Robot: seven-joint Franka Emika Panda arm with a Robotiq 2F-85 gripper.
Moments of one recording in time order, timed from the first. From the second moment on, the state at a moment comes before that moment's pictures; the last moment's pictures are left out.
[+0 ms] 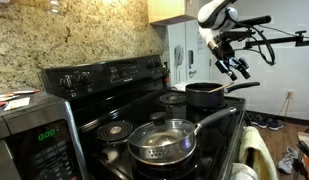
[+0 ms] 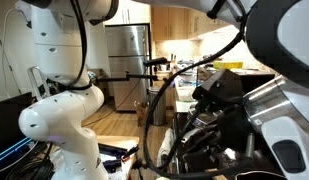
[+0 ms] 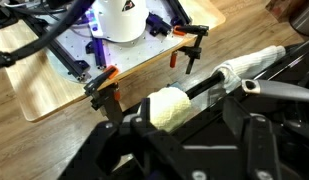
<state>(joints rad) -0.19 0.10 -0.22 -1.95 0.17 1.29 0.14</state>
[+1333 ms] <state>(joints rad) -0.17 -0.11 -0.19 -2.11 0.08 1.65 -0.04</state>
